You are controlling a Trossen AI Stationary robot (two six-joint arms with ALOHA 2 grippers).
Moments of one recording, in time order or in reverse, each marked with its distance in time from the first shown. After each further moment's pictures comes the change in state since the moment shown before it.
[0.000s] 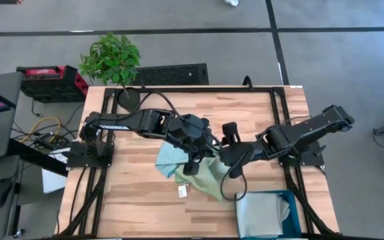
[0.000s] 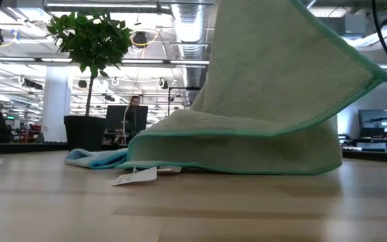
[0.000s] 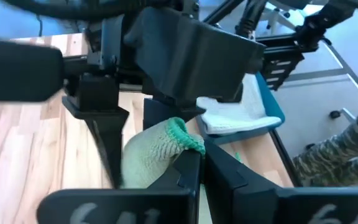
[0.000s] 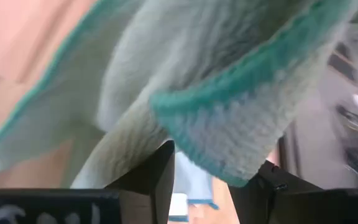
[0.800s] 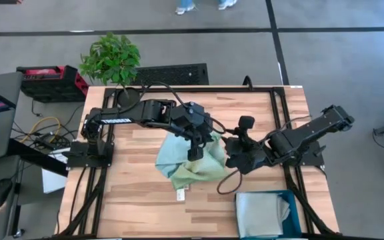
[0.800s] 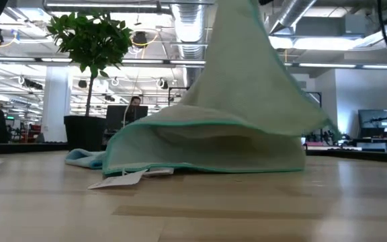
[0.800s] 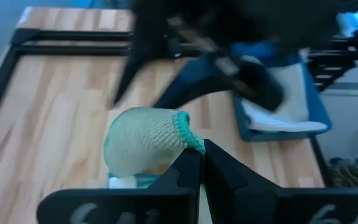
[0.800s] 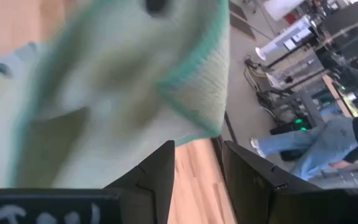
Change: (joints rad) left arm 0.089 0.002 0.000 -0.058 -0.066 -0.060; right arm 0.067 -0.001 0.000 -0.169 0.460 0.324
